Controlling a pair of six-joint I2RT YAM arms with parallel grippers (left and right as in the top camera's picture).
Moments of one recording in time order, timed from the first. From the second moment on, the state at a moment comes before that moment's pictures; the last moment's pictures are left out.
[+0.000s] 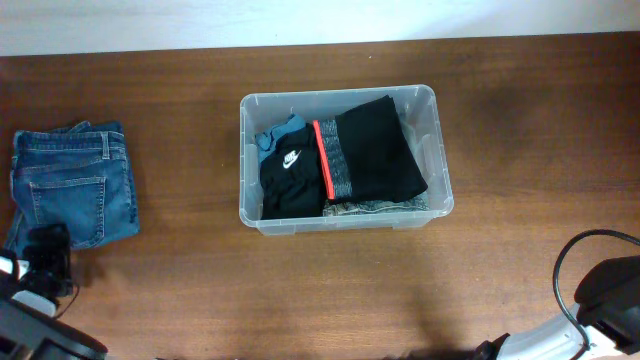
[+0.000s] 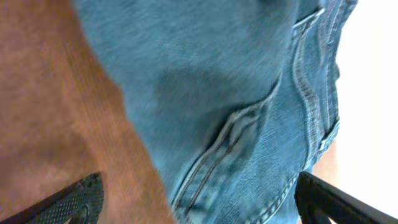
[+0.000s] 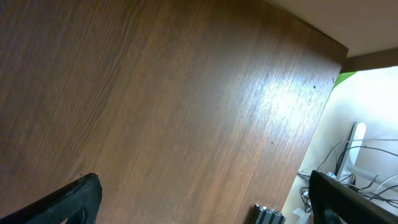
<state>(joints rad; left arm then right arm) 1.02 1.74 0.71 0.14 0.57 -0.61 -0.73 1.88 2.11 -1.55 0.31 0.39</state>
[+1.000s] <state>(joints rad) 0.85 1.84 0.70 0.34 0.39 -0.69 -0.73 1.88 2.11 -1.55 0.31 0.39</state>
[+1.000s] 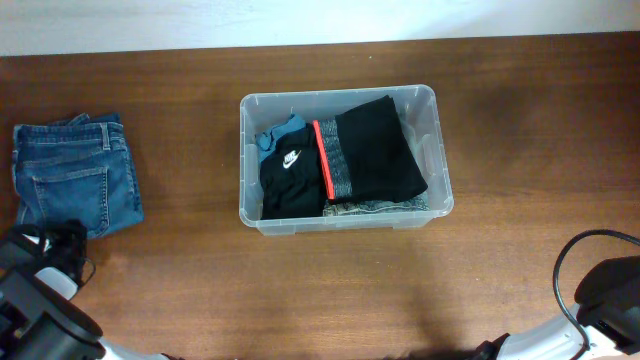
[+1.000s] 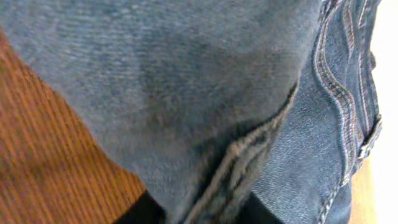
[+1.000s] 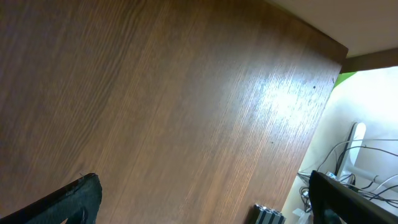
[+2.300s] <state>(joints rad) 0.84 1.32 0.67 -0.40 0.31 -0.70 -0.73 1.88 2.11 -1.55 0.31 0.39</state>
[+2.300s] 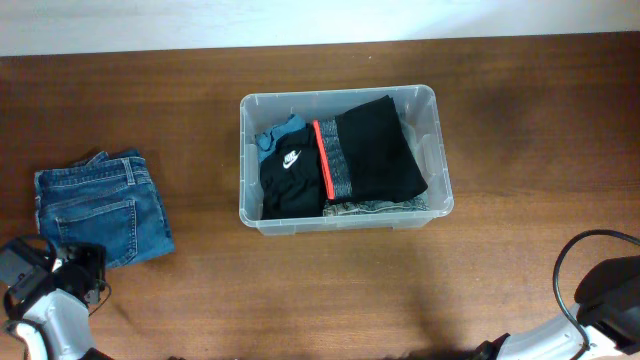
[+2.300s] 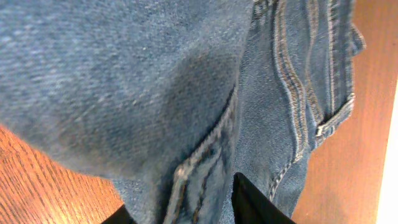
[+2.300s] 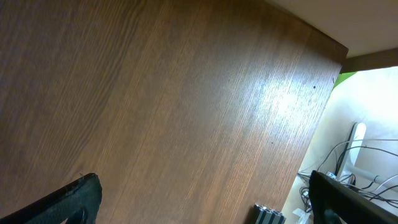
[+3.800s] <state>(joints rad) 0.84 1.33 0.43 -0.10 0.35 -0.64 -0.73 1.88 2.11 -1.55 0.31 0.39</state>
